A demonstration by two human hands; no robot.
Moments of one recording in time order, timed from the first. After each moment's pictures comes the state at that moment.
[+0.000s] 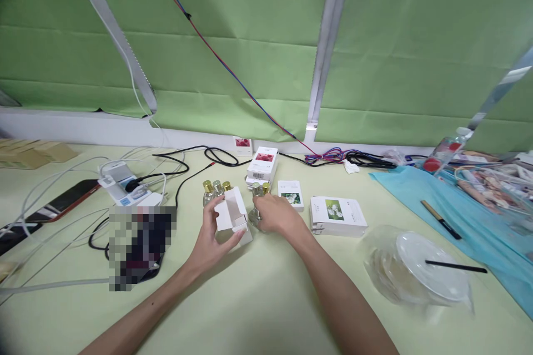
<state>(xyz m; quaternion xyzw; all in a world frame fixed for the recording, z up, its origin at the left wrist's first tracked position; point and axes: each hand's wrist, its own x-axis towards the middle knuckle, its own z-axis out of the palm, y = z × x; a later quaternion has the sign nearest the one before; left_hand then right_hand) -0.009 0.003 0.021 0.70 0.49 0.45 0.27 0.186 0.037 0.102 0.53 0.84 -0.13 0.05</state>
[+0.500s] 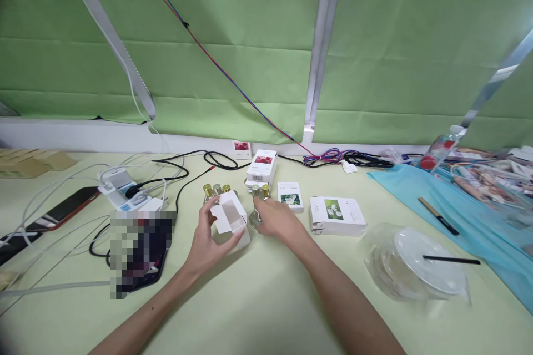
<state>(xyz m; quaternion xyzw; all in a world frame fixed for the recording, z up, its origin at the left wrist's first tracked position) -0.014 0.005 0.027 0.70 0.50 0.47 0.20 0.185 0.027 0.096 0.57 0.80 -0.17 0.02</state>
